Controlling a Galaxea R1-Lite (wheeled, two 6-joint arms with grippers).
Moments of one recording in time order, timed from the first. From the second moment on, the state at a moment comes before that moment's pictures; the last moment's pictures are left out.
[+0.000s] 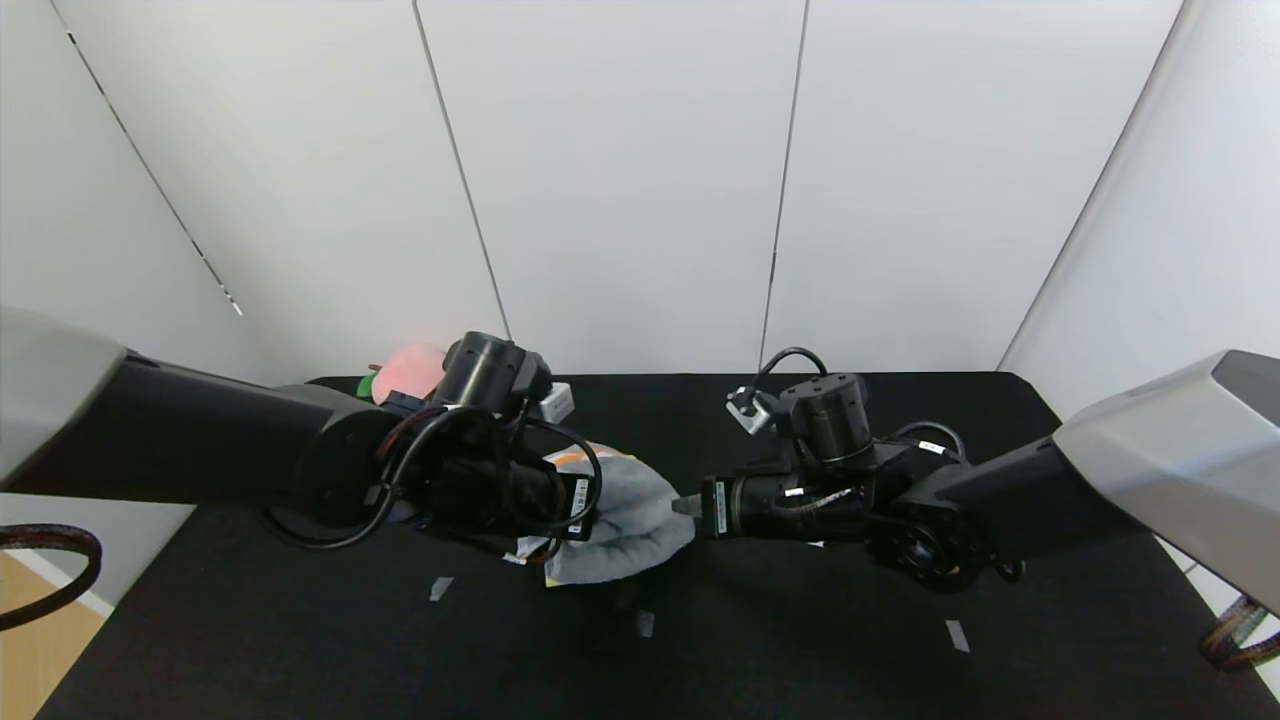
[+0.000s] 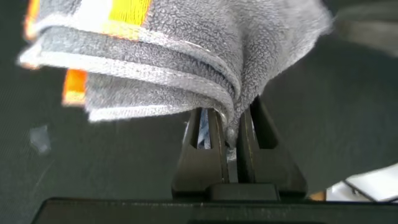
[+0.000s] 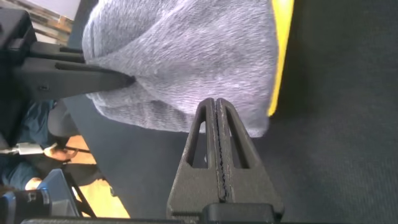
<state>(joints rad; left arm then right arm) -0.45 1.93 -1.16 0.05 -0.07 -0.25 0.58 2.20 -1.23 -0.48 0.38 0.44</state>
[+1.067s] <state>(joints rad) -0.41 2.02 -1.08 -0.10 -0.05 -0.25 0.58 2.21 -1.23 -0.47 0.38 0.44</state>
